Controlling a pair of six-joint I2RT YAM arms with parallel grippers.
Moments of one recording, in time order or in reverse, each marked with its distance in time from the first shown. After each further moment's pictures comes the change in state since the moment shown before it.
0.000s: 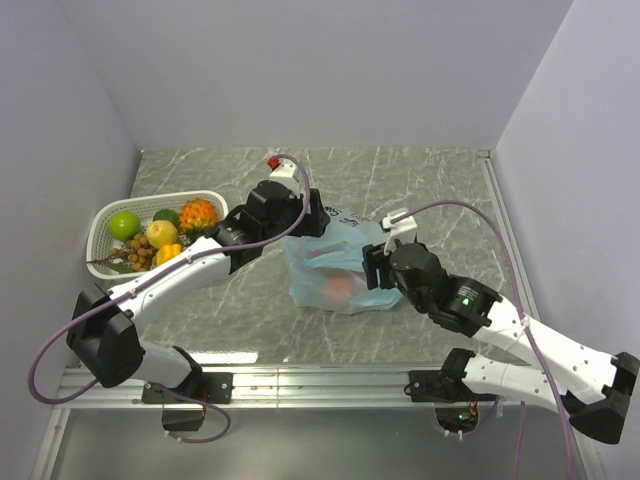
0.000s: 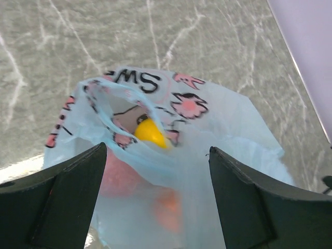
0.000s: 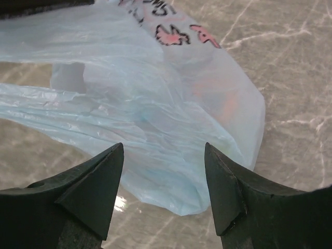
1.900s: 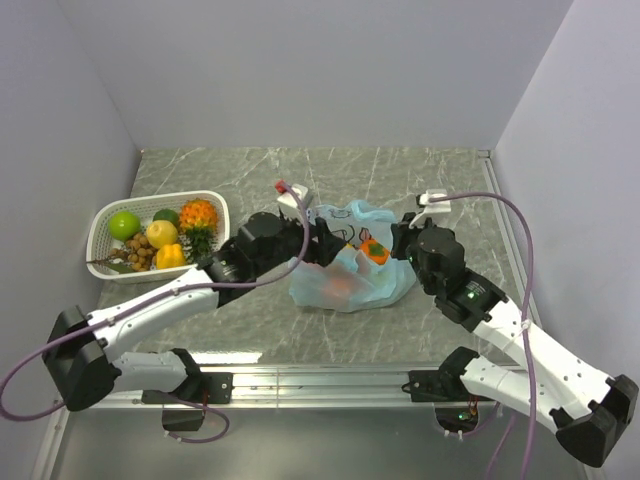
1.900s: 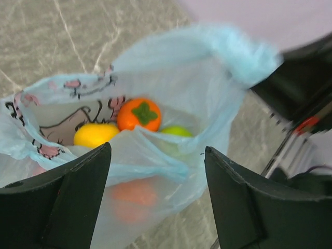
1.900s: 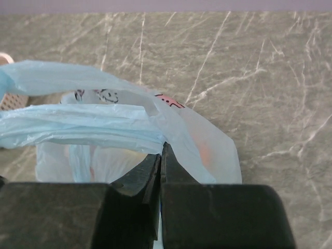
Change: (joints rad) left arm -0.135 -0.196 -0.193 0.247 0.089 0.034; right arm -0.222 -0.016 -0.070 0.298 -0.009 -0.022
